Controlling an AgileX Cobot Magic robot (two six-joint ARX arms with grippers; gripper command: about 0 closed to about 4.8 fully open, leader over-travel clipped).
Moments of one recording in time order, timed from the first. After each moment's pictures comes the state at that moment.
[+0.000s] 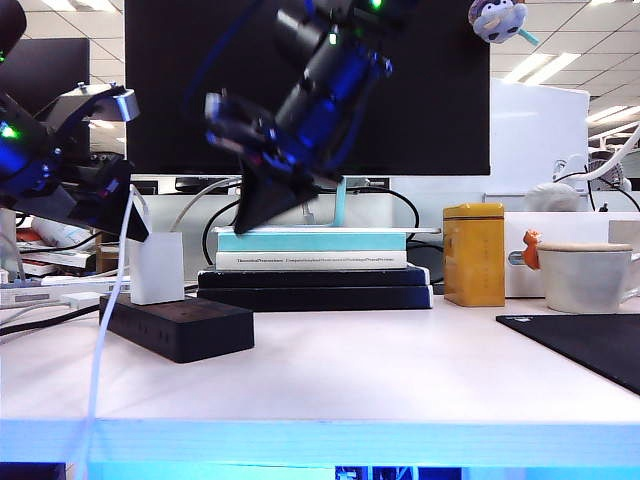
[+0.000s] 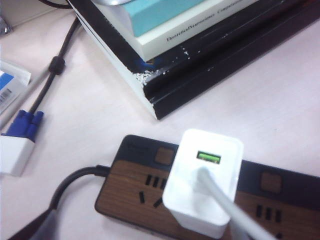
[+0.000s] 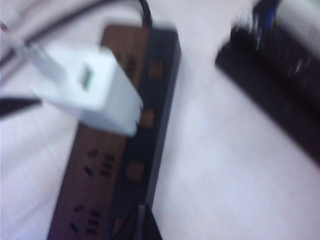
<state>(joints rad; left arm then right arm) -0.18 1.41 0.72 0.17 0.21 0.34 0.65 2.03 1.73 -0.56 -0.28 -0.13</state>
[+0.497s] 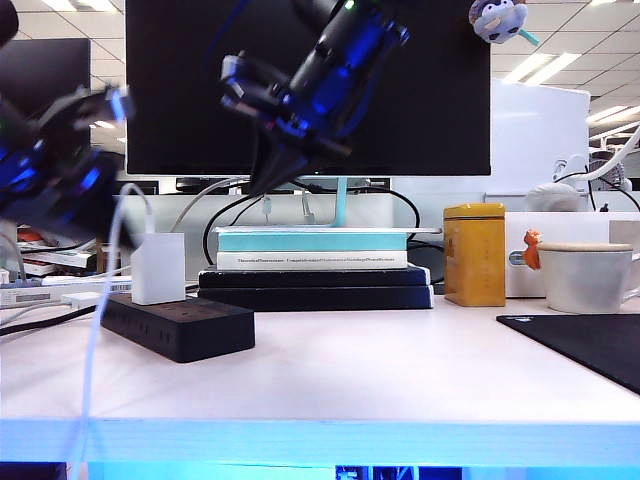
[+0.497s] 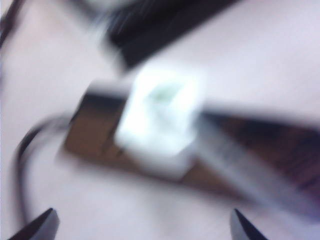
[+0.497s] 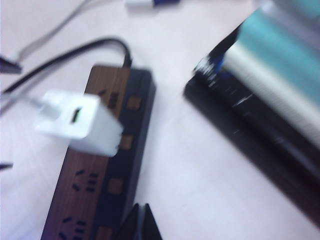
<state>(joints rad) -0.18 1.36 0.72 -0.05 0.25 0.38 0.62 1.97 1.73 -0.53 -0.26 -0.13</state>
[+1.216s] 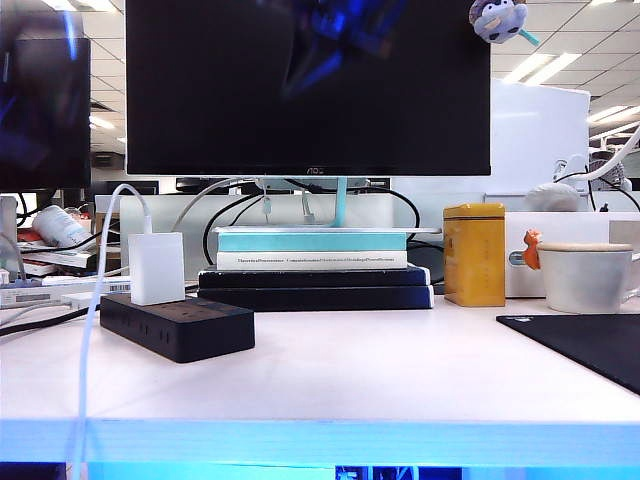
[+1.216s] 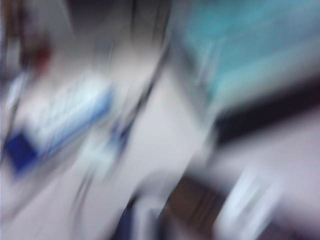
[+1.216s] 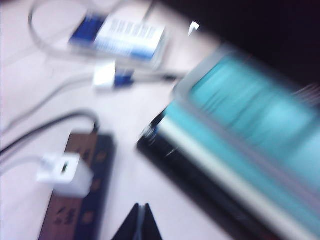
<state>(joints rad) -0.18 1.11 0.72 0.04 0.03 0.19 0.60 1.76 1.73 -0.50 -0.14 -0.13</state>
